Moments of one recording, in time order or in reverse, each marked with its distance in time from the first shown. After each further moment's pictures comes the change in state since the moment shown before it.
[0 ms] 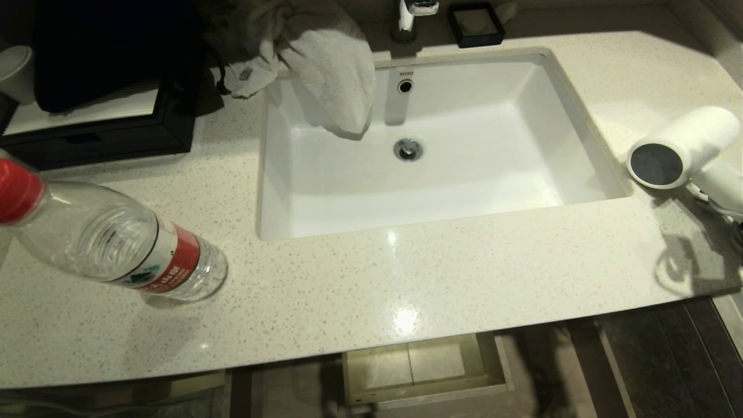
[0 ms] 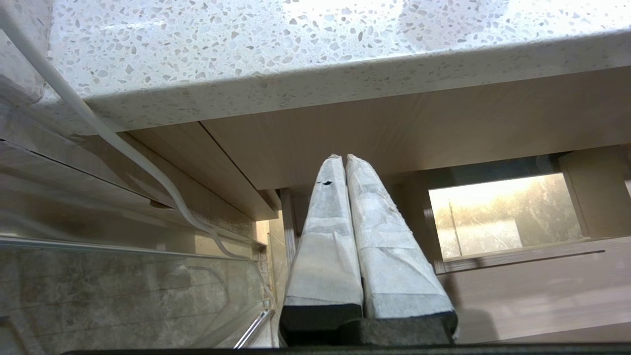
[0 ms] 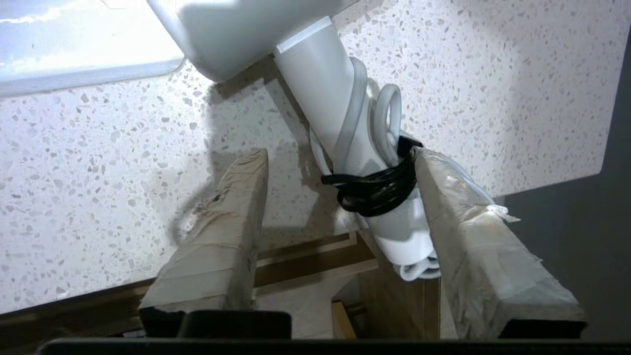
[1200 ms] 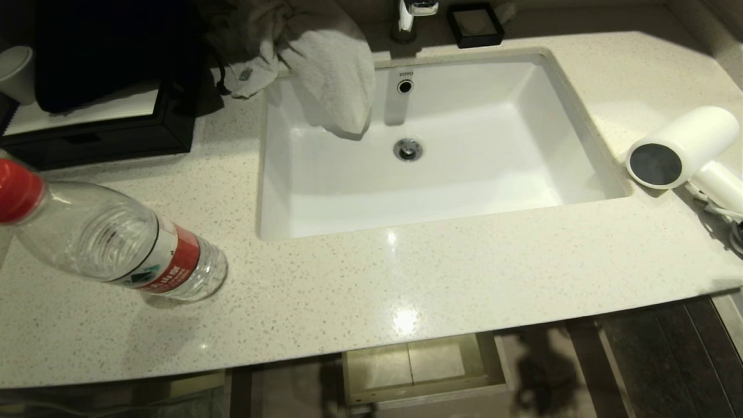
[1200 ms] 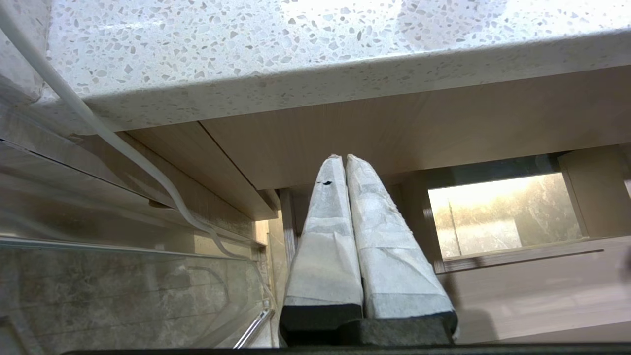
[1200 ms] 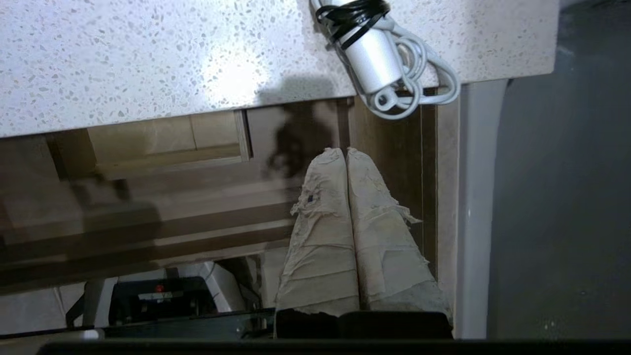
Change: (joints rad) left arm 0.000 0.000 0.000 0.000 0.000 0.001; right arm 0.000 -0.361 -0.070 0.351 0.067 -0.015
